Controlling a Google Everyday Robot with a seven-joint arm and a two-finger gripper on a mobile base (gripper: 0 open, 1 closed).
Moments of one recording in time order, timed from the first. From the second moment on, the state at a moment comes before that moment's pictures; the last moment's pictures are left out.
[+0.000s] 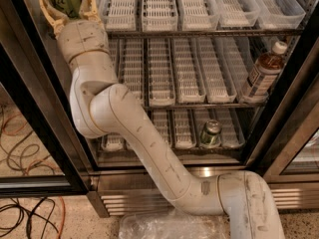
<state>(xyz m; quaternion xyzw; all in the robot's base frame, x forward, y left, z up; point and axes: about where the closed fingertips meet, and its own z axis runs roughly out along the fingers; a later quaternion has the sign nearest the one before) 0.631 0.164 1.074 -0.12 0.45 0.09 0.88</state>
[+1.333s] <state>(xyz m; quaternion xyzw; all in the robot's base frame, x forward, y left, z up) 0.627 0.159 1.102 -0.12 0.41 0.09 0.90</state>
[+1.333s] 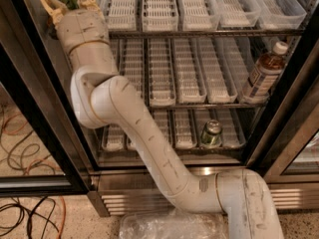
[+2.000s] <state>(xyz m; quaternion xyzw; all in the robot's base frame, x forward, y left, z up) 0.633 0.151 1.136 -0.11 0.36 0.07 0.92</state>
